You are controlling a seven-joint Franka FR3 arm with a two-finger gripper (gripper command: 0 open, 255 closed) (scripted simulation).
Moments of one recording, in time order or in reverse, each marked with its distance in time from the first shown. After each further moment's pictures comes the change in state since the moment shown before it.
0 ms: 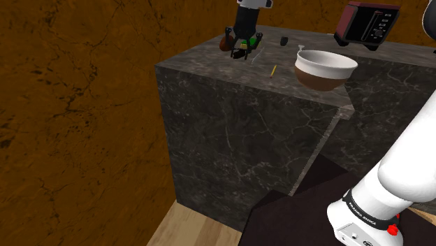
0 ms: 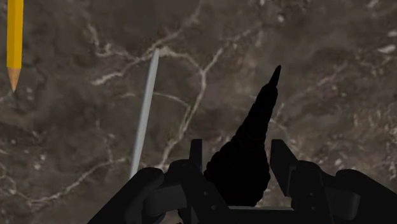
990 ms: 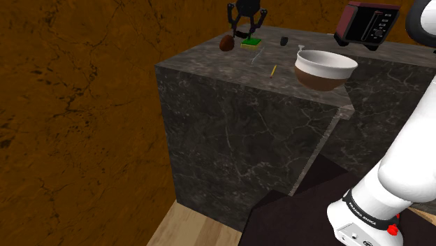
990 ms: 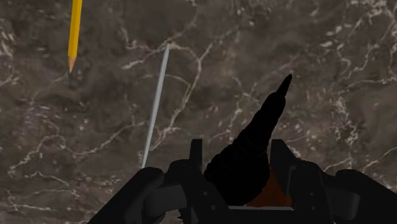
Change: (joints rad) arm 0.007 0.070 0.003 0.284 -0.012 -0.216 0.011
